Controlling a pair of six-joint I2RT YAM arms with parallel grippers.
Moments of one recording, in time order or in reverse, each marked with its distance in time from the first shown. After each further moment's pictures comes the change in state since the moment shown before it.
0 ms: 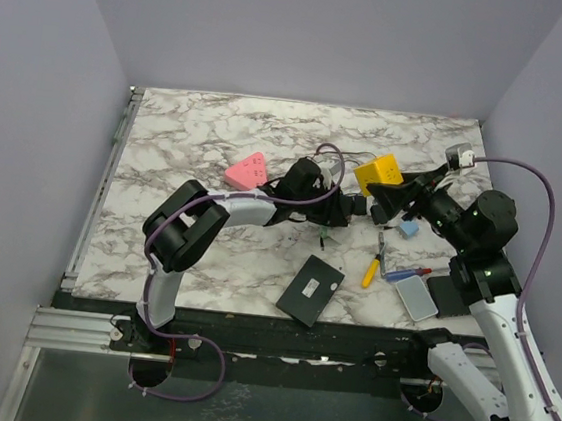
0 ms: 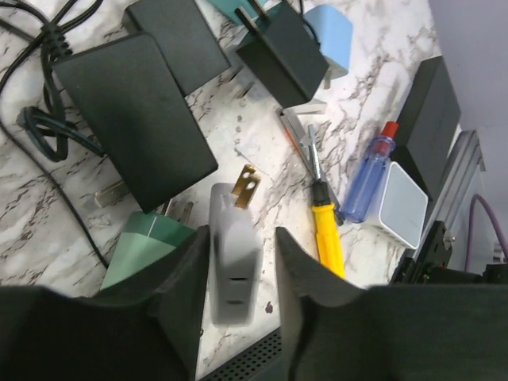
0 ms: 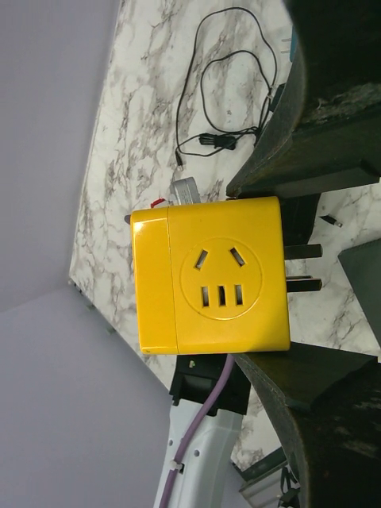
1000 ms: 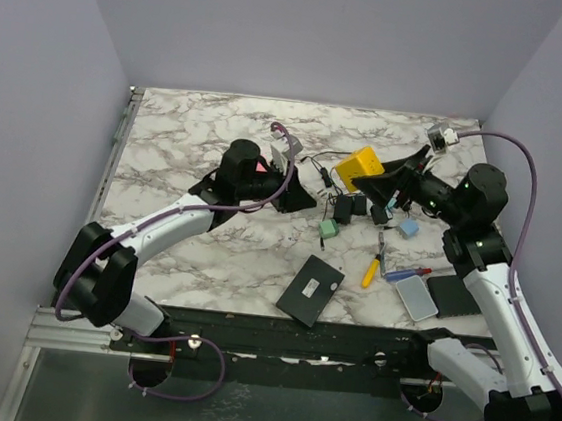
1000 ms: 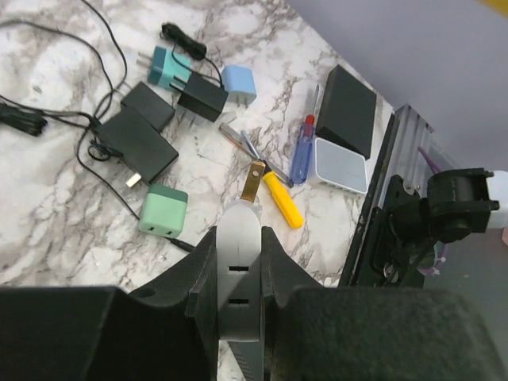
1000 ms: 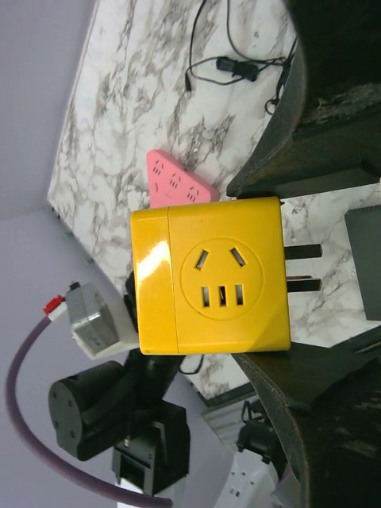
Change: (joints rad) left arm 0.183 -0.570 -0.259 -0.044 0.215 0.263; right arm 0.000 0.188 0.100 0.080 -0.267 0.066
